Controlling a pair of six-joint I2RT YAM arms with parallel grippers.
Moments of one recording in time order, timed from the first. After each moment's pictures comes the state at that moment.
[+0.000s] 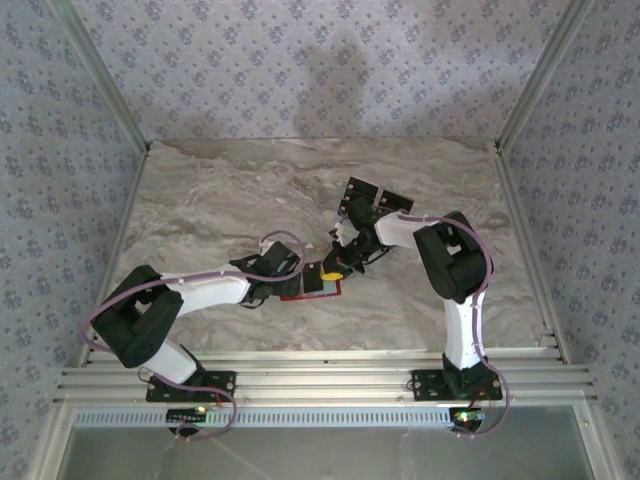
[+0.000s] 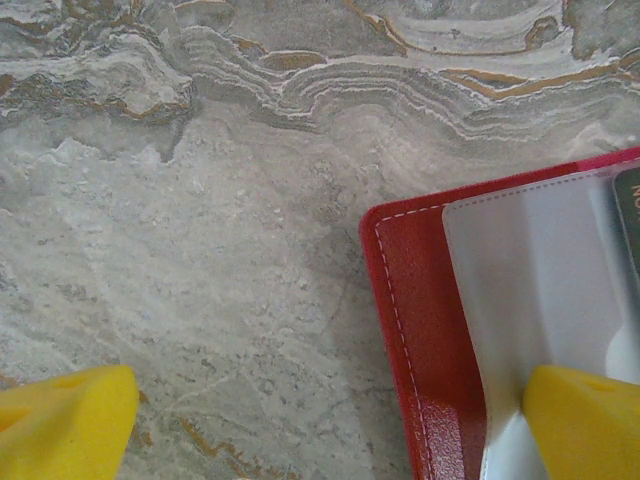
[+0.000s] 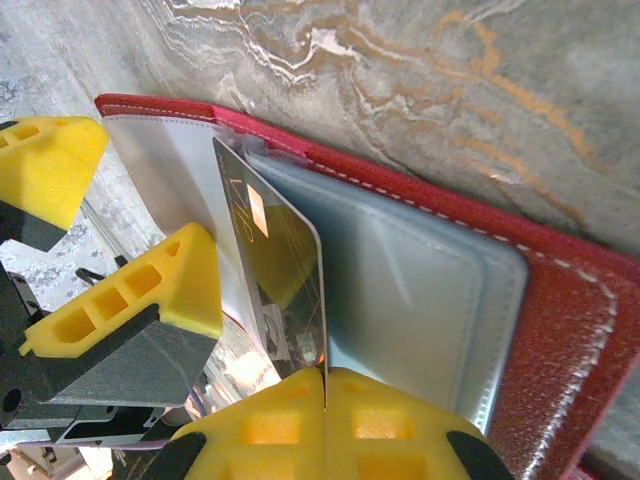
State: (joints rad) left arm -0.78 1.53 0.71 -0.31 -0.33 -0.57; right arm 0.52 2.03 1.22 -0.53 -0.85 0.47
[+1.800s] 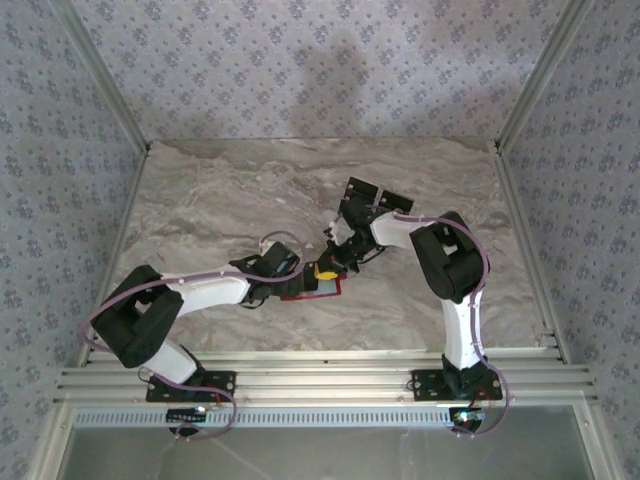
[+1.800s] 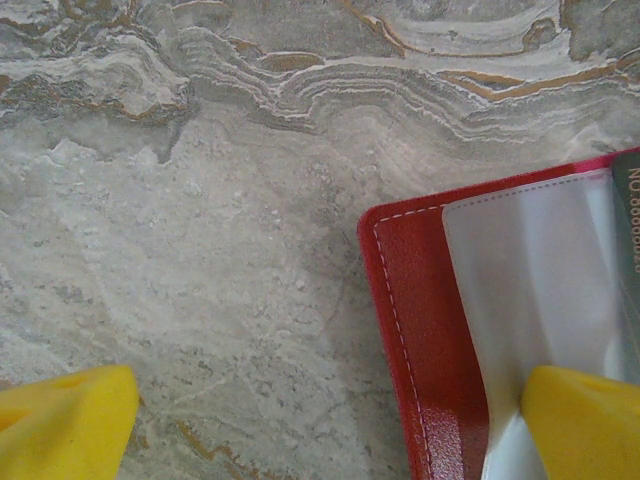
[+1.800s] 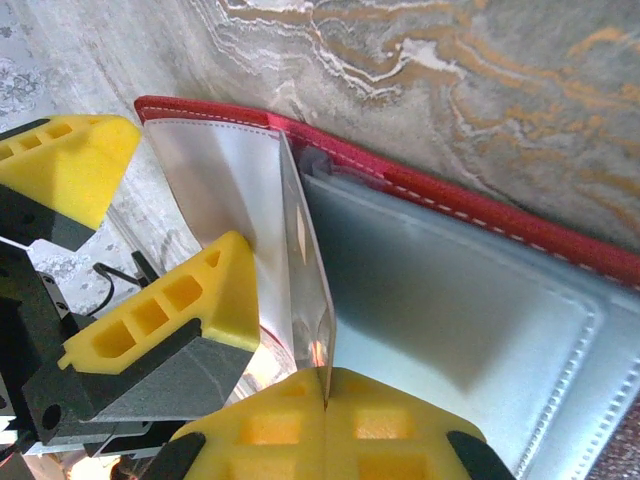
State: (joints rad) left arm -0.78 1.53 0.70 -0.30 -0.33 -0.57; right arm 0.54 2.04 1.25 -0.51 -0.88 0.50
